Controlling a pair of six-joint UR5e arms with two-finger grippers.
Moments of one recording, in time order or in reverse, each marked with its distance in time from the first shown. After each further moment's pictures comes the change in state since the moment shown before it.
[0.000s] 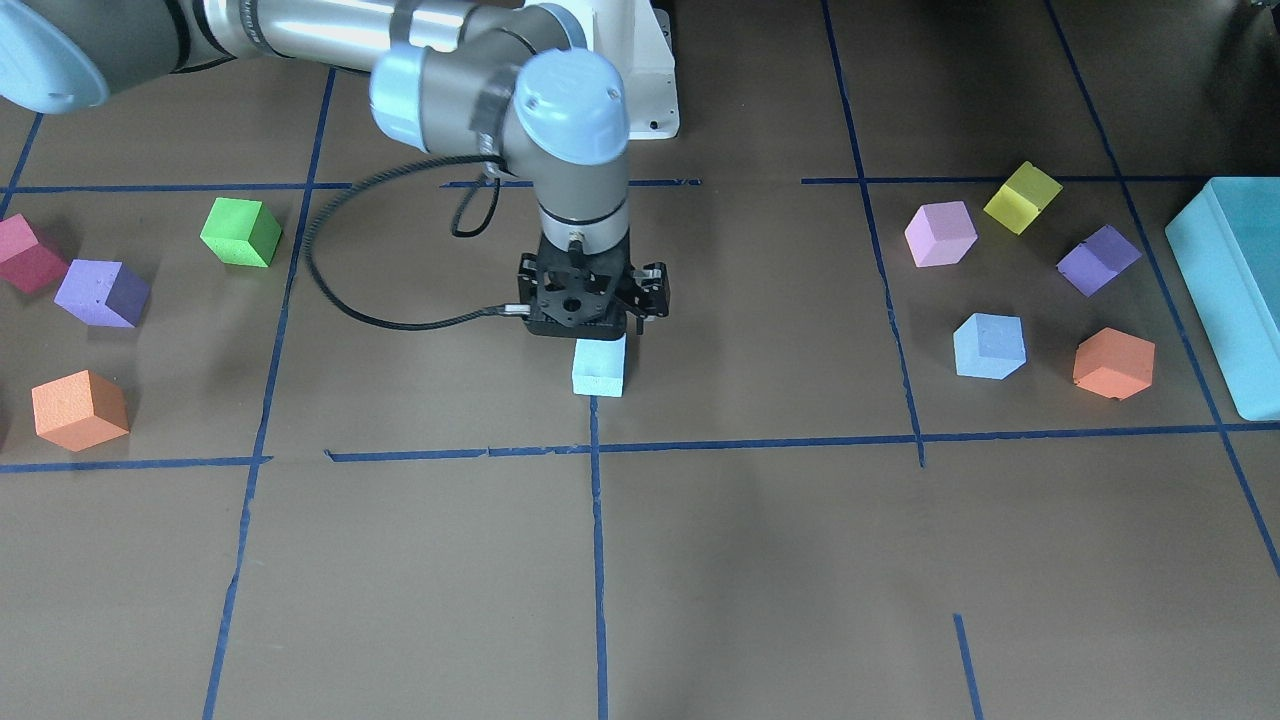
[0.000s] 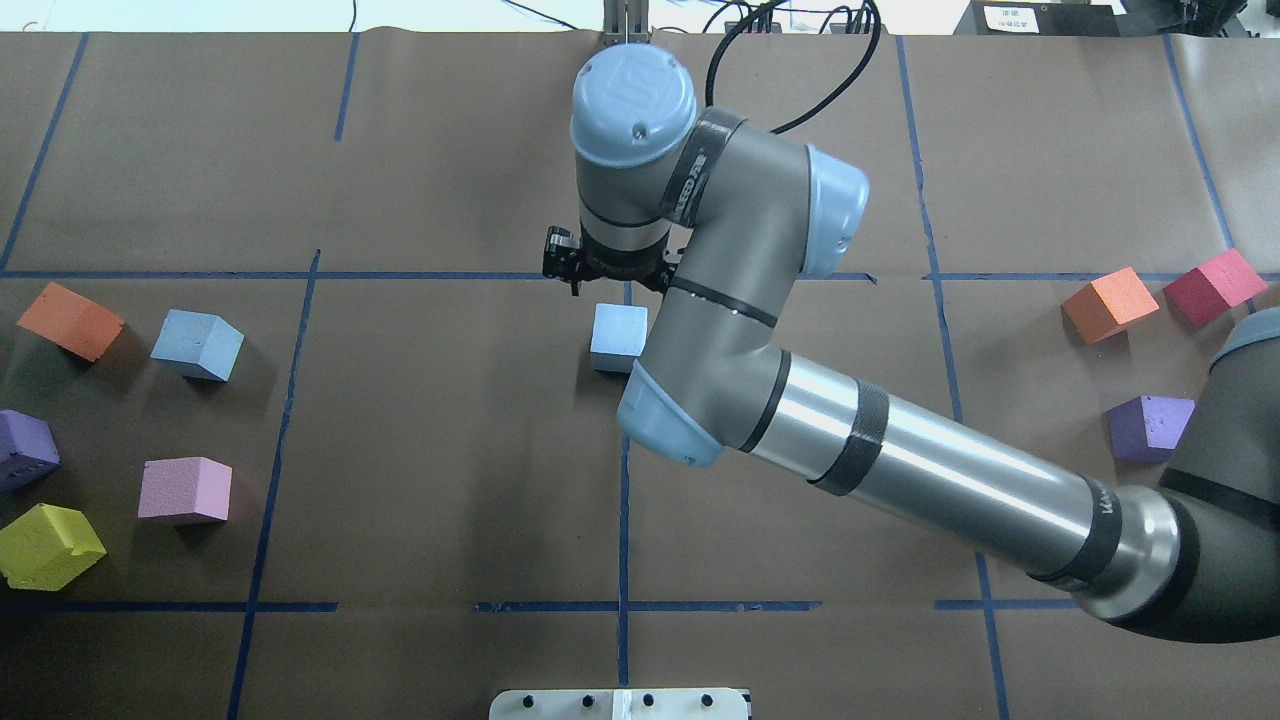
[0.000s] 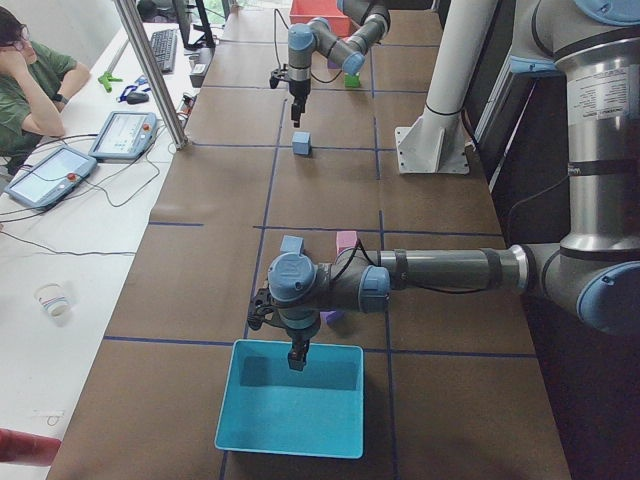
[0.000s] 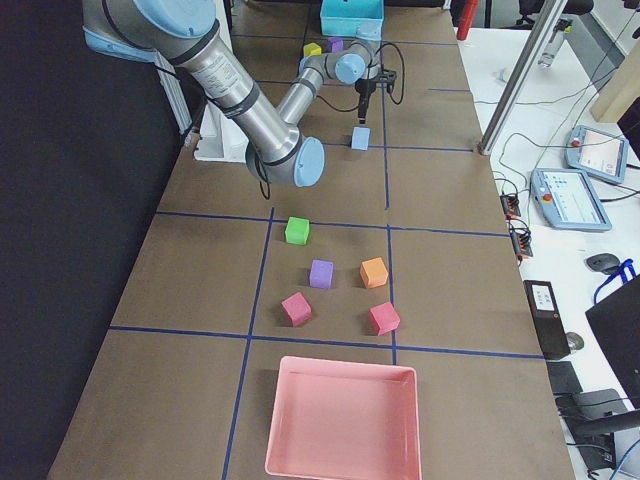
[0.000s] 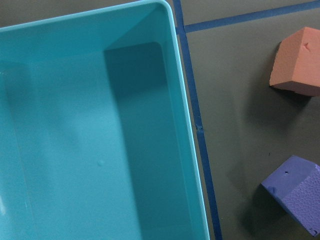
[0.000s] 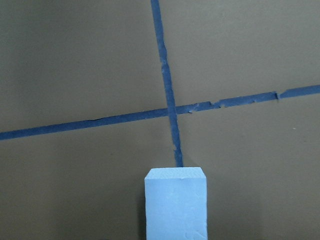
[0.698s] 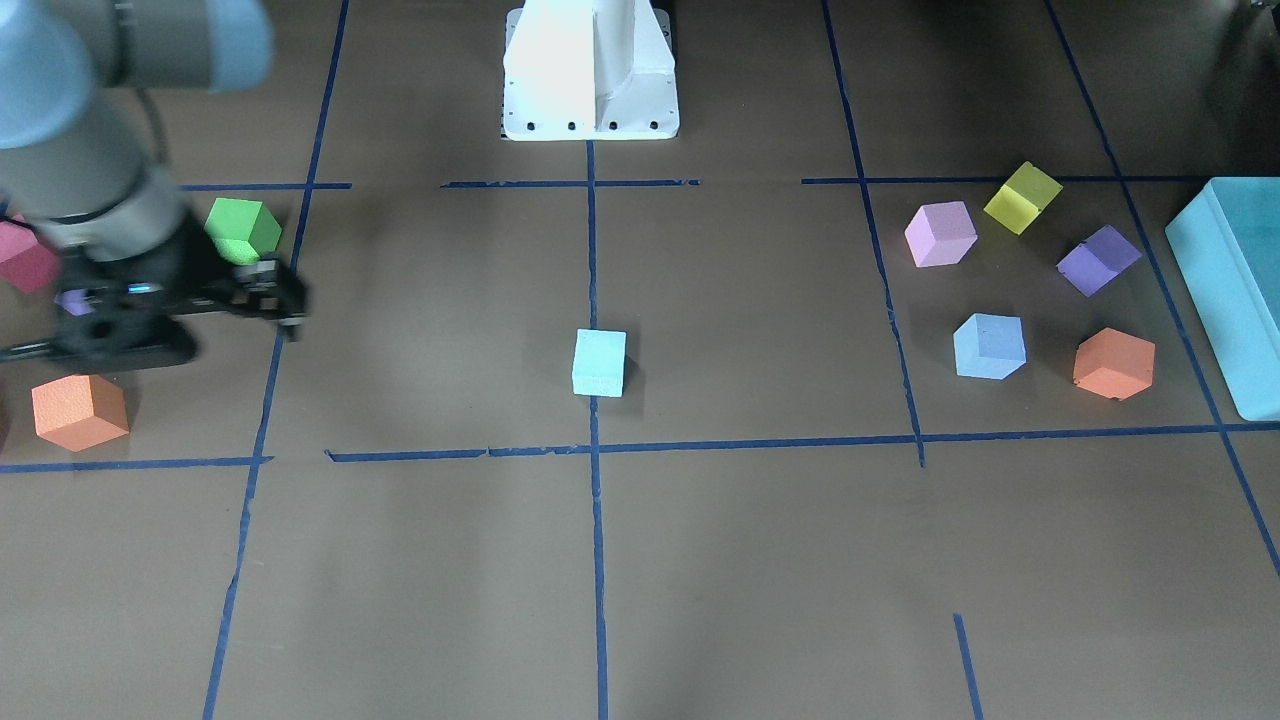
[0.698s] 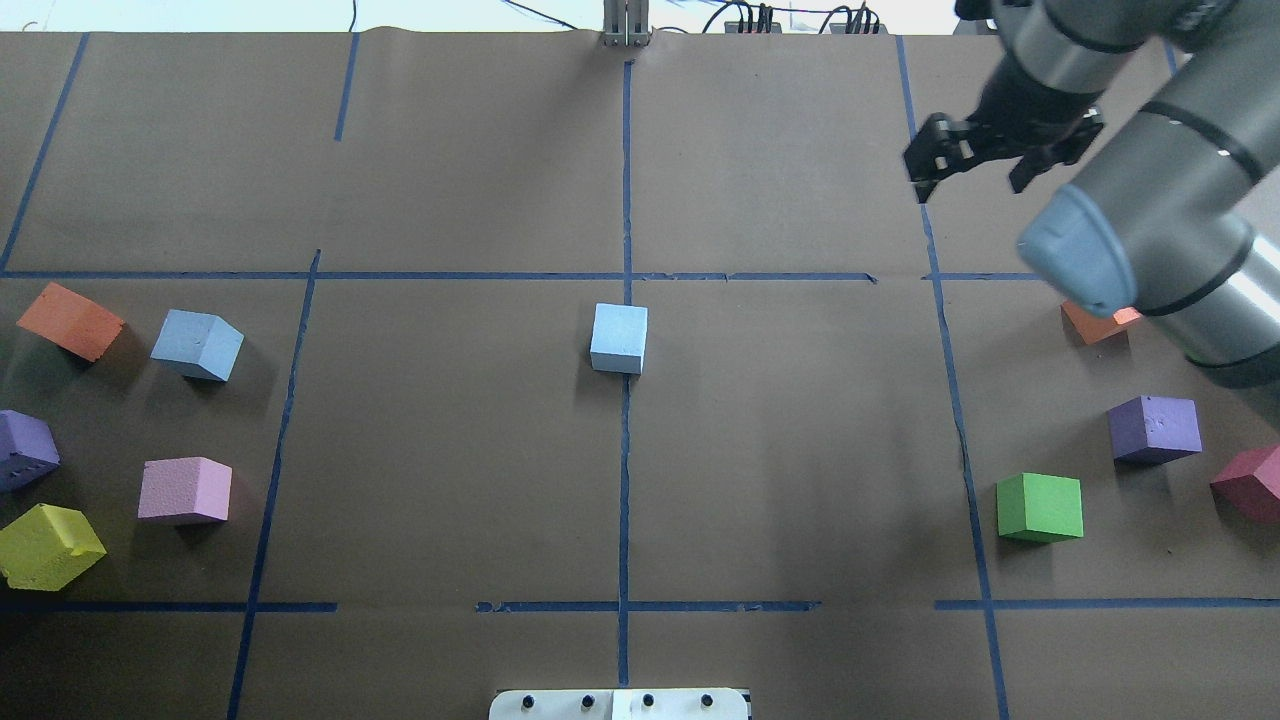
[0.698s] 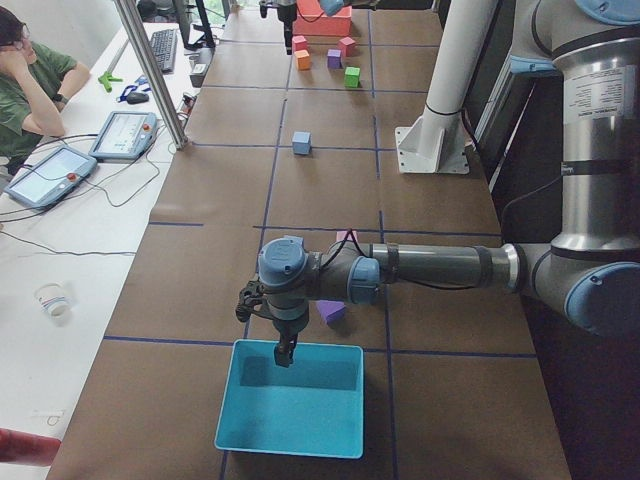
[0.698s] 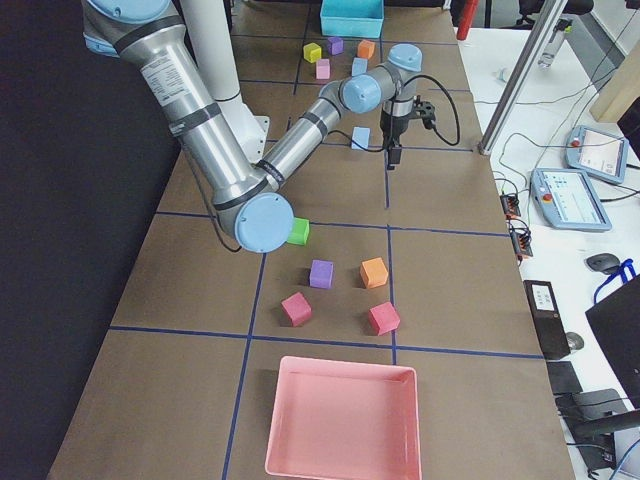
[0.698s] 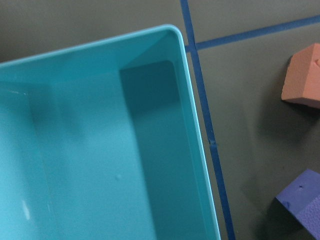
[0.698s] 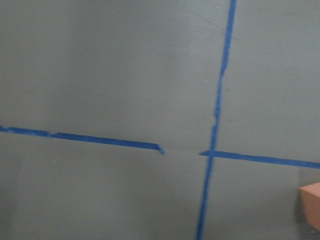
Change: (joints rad) left arm 0.003 -0.057 -0.004 -0.007 0.083 -0.008; right arm 0.432 -0.462 0.339 -0.171 0.227 -0.759
